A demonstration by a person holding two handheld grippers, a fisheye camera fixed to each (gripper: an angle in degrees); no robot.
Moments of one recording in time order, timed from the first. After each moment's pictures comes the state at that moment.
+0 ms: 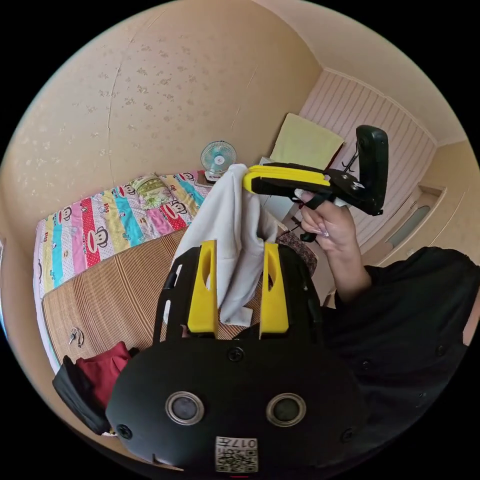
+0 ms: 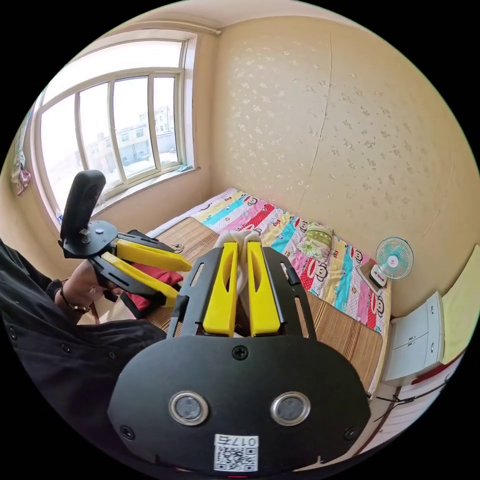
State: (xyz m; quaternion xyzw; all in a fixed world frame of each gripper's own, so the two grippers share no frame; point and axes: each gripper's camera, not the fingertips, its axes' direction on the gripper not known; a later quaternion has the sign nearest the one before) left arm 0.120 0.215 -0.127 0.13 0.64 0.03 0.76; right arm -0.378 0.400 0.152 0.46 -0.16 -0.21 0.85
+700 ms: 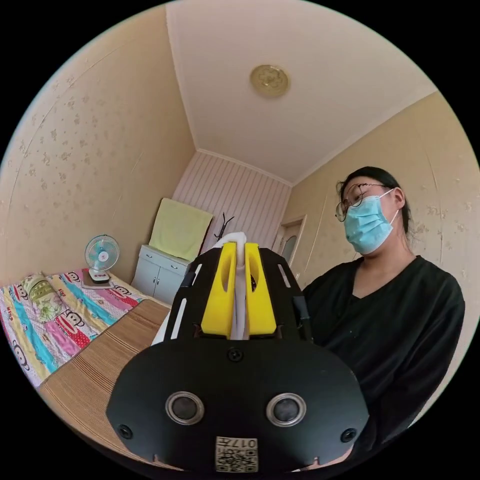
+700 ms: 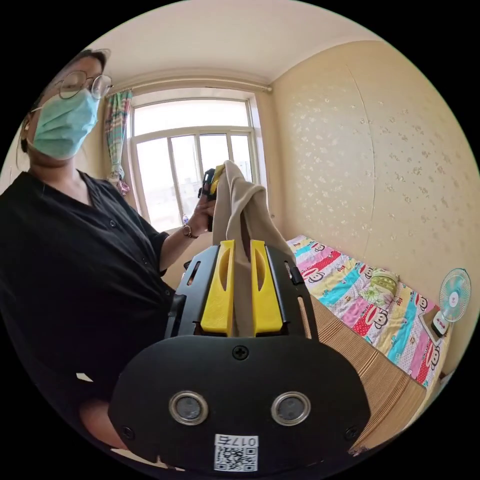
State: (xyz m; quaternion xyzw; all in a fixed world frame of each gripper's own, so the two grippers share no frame) left arm -0.117 0.209 -0.001 0.44 0.85 0.05 0.29; right arm -0.127 0.535 0.189 0.55 -0.36 -0.35 0.67
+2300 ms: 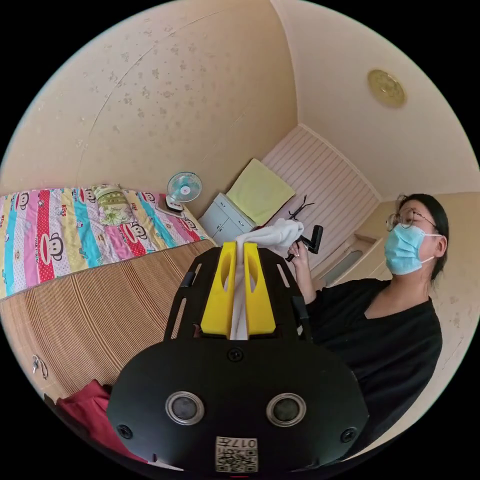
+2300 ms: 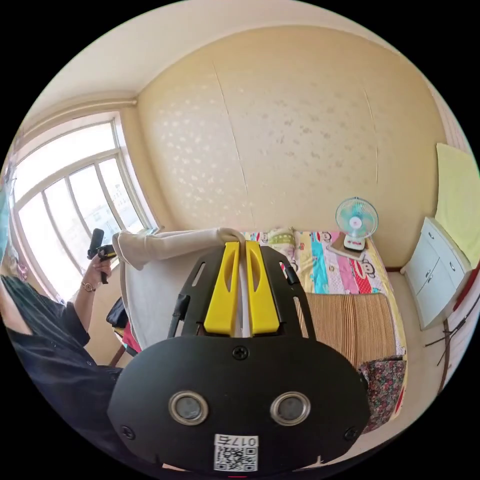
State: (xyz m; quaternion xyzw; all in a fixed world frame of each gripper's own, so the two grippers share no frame) left arm -0.278 -0.043 0.204 0.11 0.79 -0.06 0.60; right arm 0.238 0.281 0.023 0.46 -0.26 0.01 0.85
